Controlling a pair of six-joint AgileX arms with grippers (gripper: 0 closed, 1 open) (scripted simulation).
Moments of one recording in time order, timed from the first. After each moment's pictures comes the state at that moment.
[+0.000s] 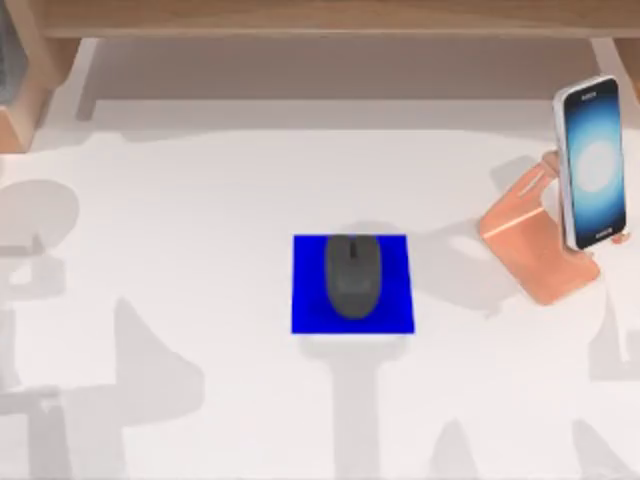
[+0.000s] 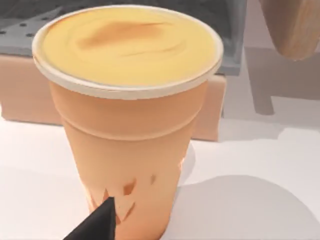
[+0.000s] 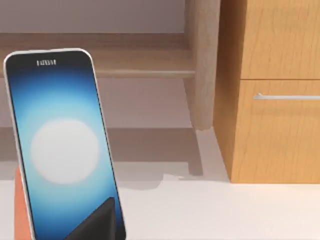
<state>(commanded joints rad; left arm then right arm) 0.36 1.29 0.25 0.77 0.28 0.04 0.00 0.00 0.00 0.00 0.00 0.00</state>
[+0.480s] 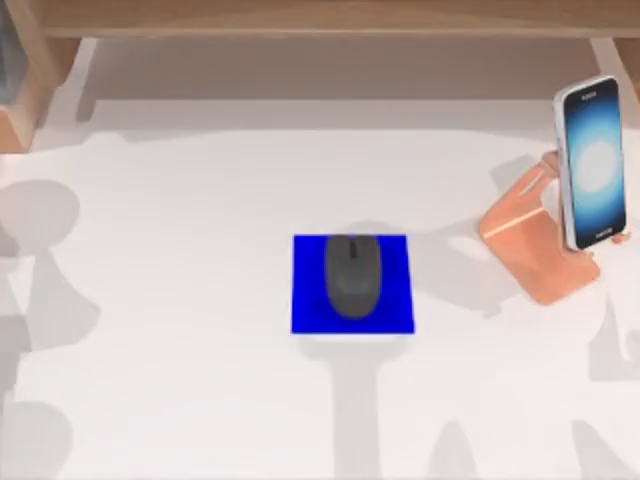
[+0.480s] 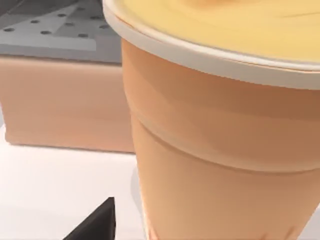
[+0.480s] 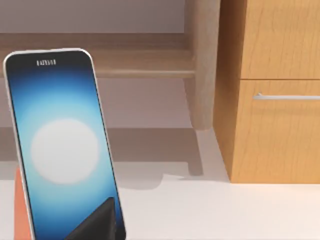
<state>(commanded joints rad) 0.49 1.92 0.46 1.24 0.47 0.06 0.00 0.00 0.00 0.00 0.00 0.00</state>
